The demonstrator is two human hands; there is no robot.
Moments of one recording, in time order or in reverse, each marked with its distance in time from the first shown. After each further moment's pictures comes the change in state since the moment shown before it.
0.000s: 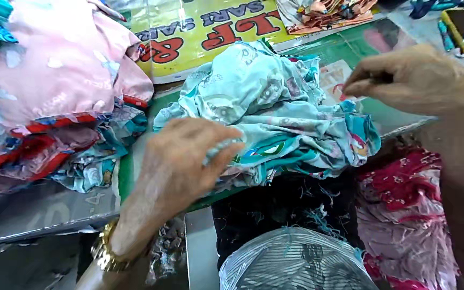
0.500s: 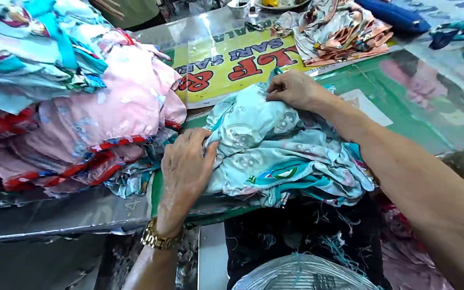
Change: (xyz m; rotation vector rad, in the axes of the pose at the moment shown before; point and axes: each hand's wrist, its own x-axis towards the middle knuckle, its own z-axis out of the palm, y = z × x) left_hand -0.009 -0.042 0.016 0.275 0.057 -0.506; right_hand 0.169 -0.002 0.086 0.260 0.005 0.002
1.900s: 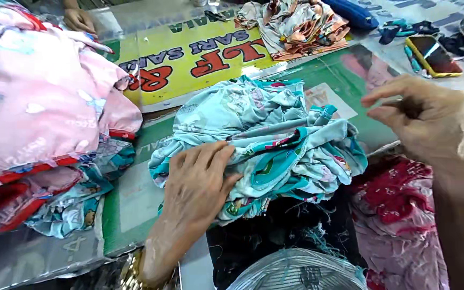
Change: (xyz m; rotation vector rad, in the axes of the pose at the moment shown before) left_hand -0.010 0.041 0.026 -0.070 -0.040 0.452; right_hand -0.218 -0.011 -0.071 -0.165 0.382 0.028
